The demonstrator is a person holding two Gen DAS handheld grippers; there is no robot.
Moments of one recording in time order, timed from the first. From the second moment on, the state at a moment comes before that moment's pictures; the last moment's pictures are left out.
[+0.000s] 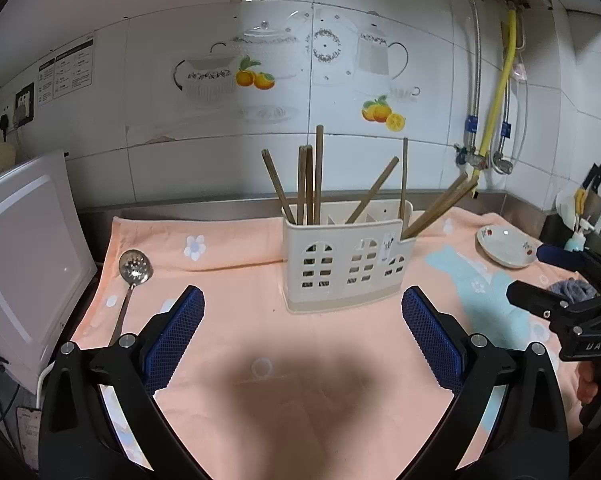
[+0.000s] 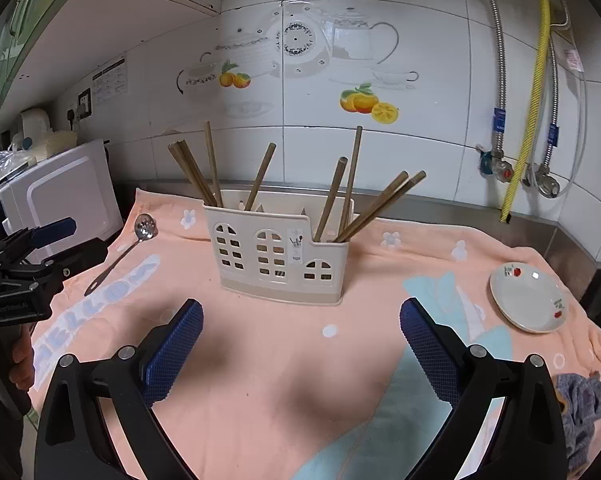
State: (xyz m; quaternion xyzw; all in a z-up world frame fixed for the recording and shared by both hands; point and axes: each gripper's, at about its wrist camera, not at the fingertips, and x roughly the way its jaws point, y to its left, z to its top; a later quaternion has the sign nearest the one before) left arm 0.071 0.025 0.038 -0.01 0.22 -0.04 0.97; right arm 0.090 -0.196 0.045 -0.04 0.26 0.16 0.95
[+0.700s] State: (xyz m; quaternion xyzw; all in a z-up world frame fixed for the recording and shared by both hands) left arm 0.037 0.026 0.021 -0.01 0.23 -0.06 0.97; right arm 0.065 -0.207 0.035 -0.02 0.27 0.15 0.95
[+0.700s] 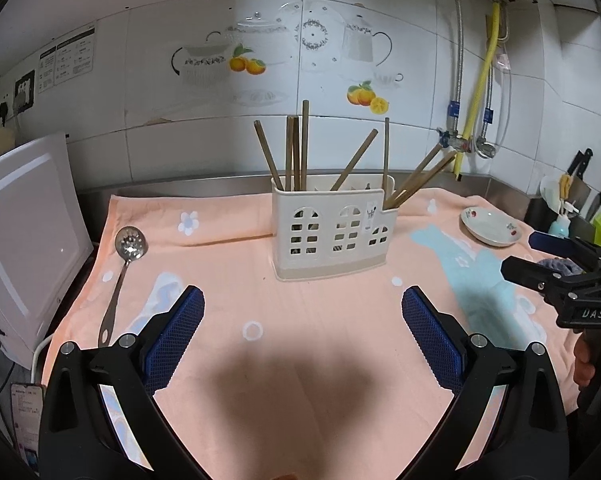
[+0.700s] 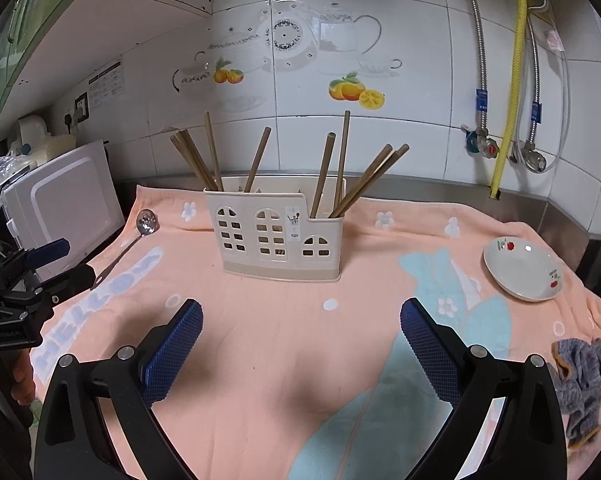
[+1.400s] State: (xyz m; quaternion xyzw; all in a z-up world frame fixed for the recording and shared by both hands) left arm 0.037 0.025 0.013 -0.02 0.24 -0.06 0.97; right arm 0.062 -0.203 0.030 -0.02 0.27 0.16 0.95
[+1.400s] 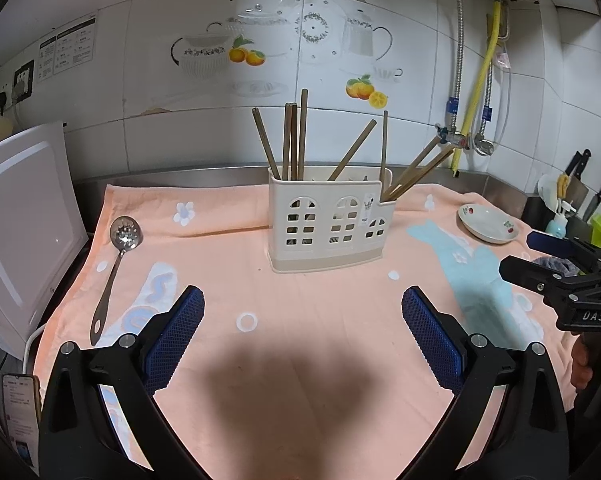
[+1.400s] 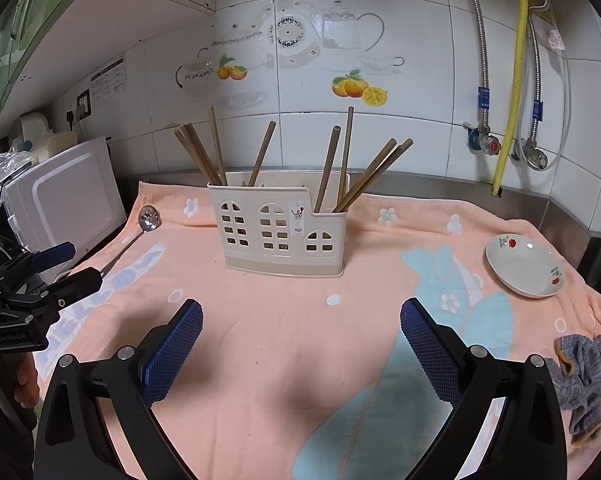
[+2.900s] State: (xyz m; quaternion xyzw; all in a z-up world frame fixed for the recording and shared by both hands) left arm 0.036 0.020 0.007 -0.02 0.25 -0.07 0.97; right arm 0.062 -0.200 0.025 -0.02 0.28 0.16 0.95
